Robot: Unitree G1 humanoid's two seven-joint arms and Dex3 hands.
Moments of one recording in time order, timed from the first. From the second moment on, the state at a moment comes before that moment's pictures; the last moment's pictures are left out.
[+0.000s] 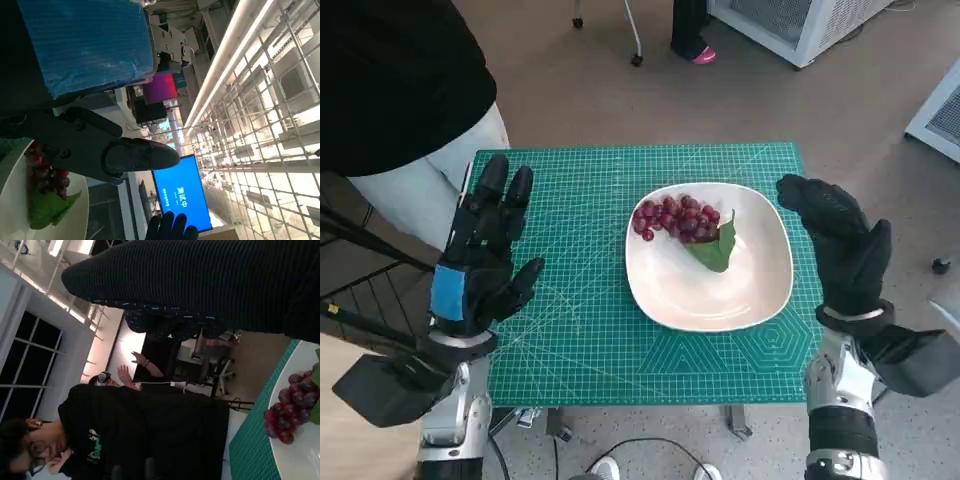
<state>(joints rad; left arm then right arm) -0.21 0.18 0.16 0.05 -0.31 -0.43 -0.32 -0.62 -0.14 -0.26 0.77 0.41 -0.82 0.68</state>
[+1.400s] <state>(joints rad) -0.20 0.15 0.15 0.08 -0.20 -0.46 -0.29 -0.65 -0.14 -0.28 0.83 0.42 -0.84 0.71</state>
